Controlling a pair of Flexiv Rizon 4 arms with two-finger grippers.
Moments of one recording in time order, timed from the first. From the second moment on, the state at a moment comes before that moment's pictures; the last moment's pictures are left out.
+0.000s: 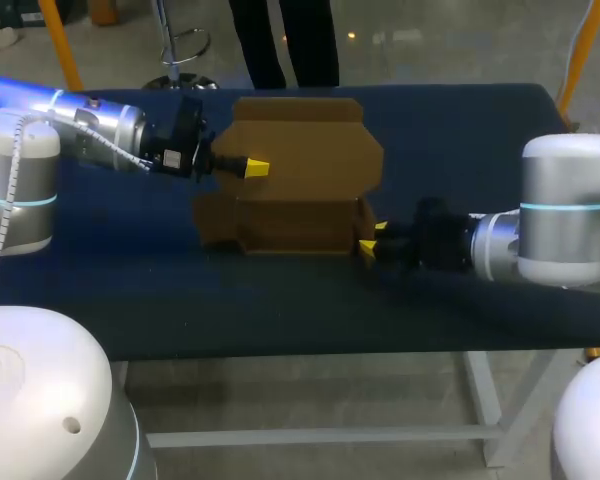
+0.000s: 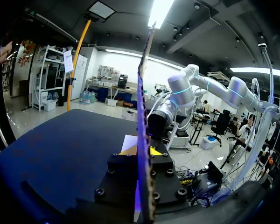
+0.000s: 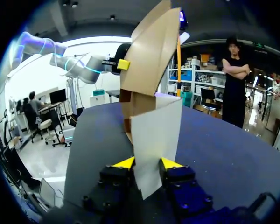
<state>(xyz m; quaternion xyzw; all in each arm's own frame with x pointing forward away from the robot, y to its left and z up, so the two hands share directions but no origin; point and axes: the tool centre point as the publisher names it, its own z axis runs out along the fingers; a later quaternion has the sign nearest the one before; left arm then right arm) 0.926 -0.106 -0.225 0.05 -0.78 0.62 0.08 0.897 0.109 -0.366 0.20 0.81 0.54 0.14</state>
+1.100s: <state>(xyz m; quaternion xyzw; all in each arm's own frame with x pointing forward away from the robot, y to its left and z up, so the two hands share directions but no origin) 0.926 -0.106 -0.225 0.05 -0.78 0.62 0.08 0.888 0.138 -0.363 0.18 0.81 0.55 0.14</state>
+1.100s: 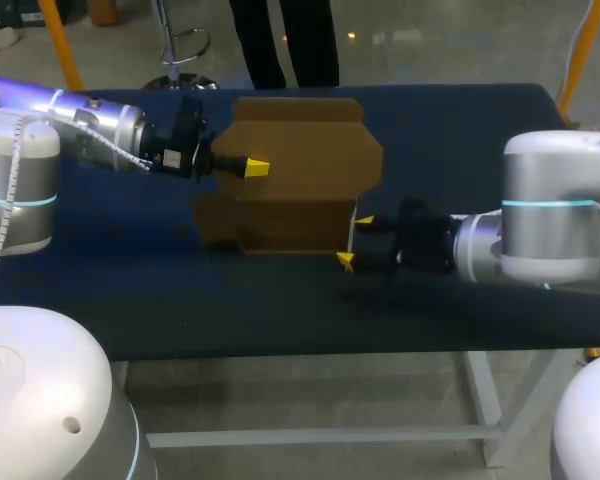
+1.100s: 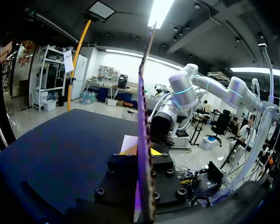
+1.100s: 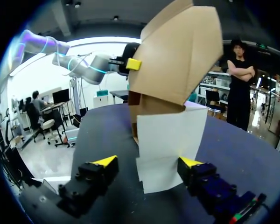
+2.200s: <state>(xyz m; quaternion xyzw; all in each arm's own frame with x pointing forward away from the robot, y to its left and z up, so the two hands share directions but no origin) 0.926 -0.106 -0.225 0.05 -0.78 0.62 0.08 0.888 0.073 -0.359 0.10 0.83 0.54 0.08</state>
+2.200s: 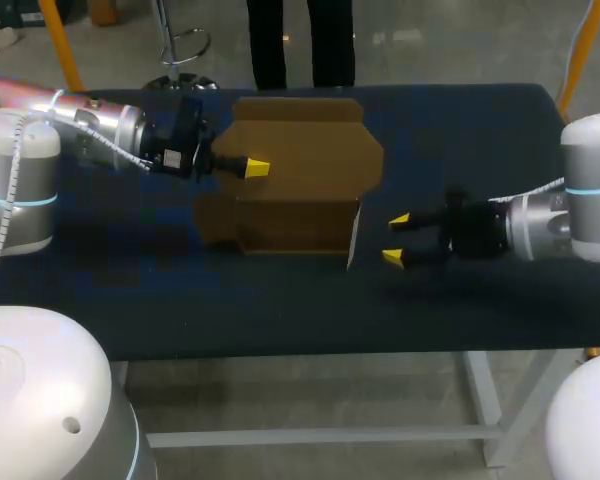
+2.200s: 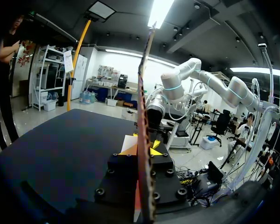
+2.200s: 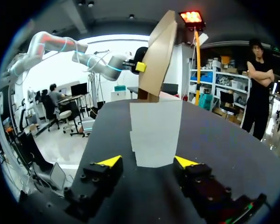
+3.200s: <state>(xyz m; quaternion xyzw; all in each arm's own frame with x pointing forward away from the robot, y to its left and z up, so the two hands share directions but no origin) 0.926 -0.106 -0.225 0.05 -0.78 0.62 0.08 0.915 0.118 -0.365 0.05 0.84 0.53 0.07</state>
